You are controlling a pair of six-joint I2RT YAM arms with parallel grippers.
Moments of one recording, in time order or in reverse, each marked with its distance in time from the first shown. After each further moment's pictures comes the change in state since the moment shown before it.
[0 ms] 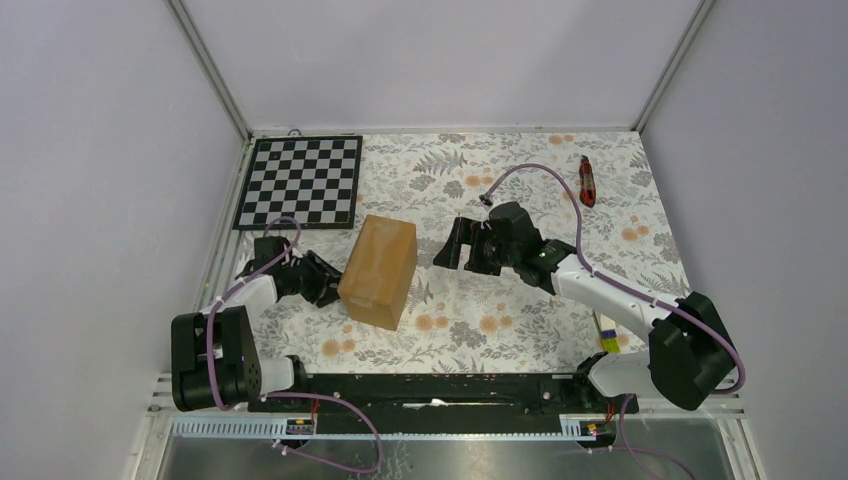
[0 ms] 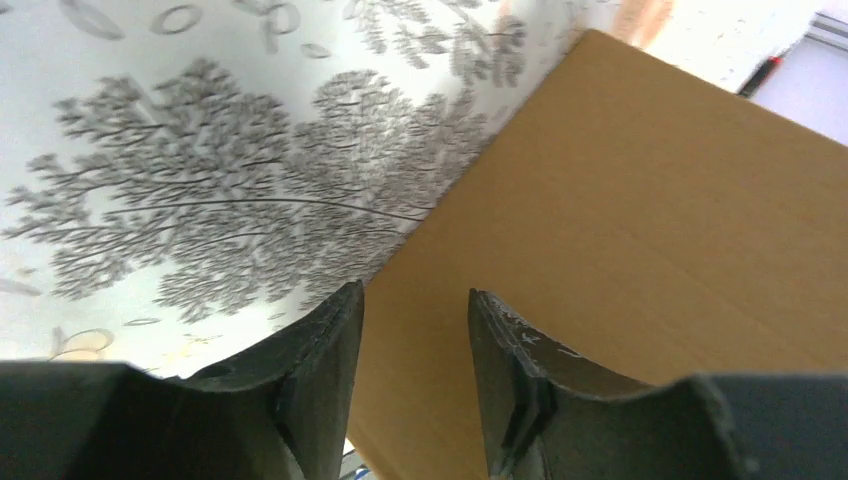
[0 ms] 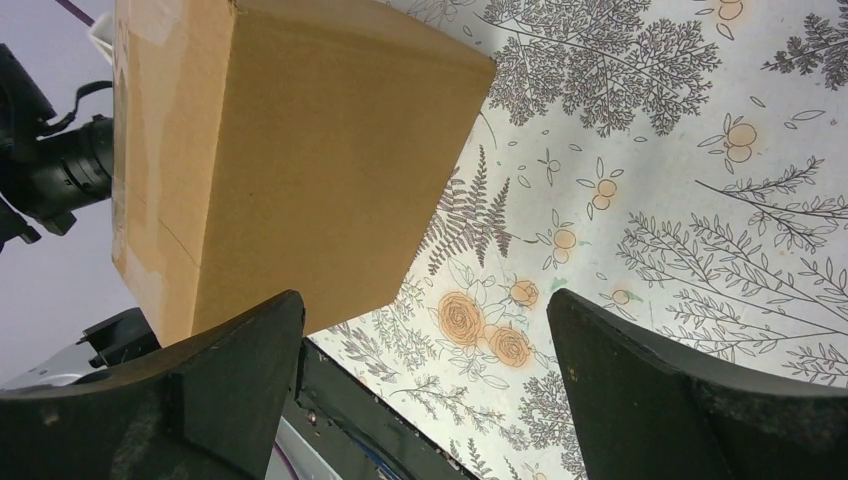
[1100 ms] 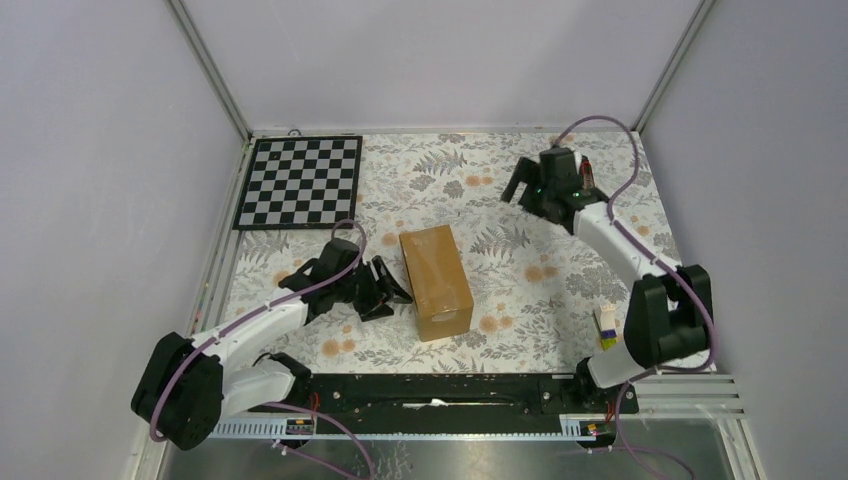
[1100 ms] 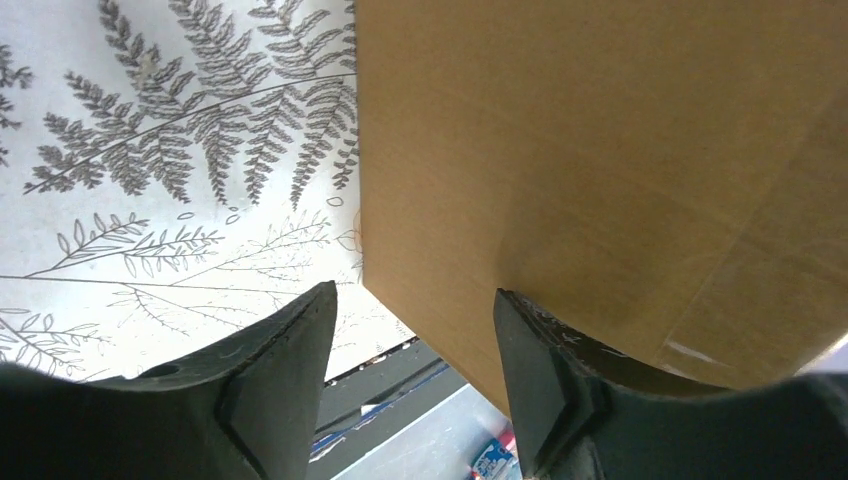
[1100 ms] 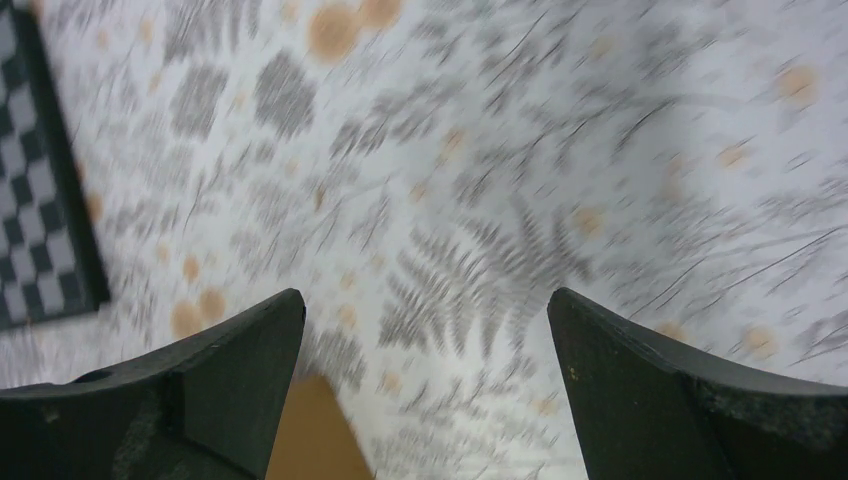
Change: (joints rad) left arm -0.690 -0.184 0.032 -0.034 -0.272 -0.250; right arm -0.355 0.160 0.272 -0.197 0.291 -0.149
